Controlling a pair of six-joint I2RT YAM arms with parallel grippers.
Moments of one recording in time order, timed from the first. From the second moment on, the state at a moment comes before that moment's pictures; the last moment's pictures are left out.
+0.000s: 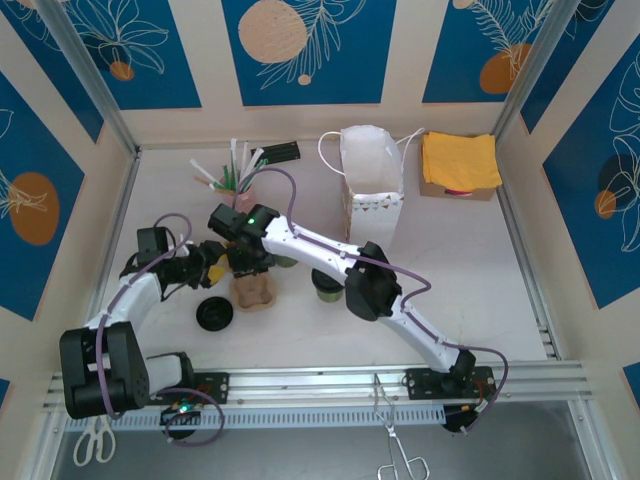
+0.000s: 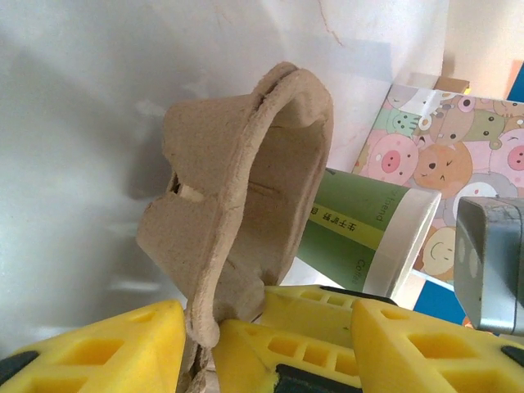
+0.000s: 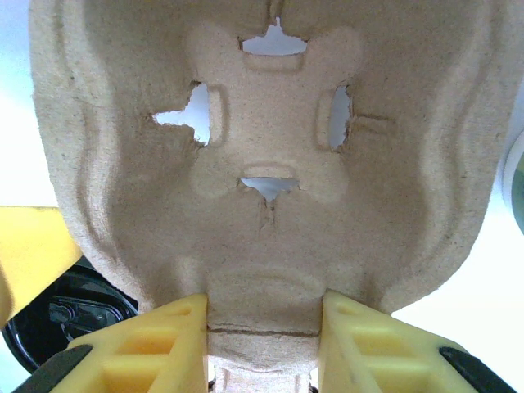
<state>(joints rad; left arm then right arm) 0.16 1.21 0.57 -0.34 0.81 -0.86 1.05 2.48 2.41 -1.23 -0.04 0.73</state>
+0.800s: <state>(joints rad) 0.16 1.21 0.57 -0.30 0.82 -0.86 1.05 2.48 2.41 -1.23 -0.04 0.73</state>
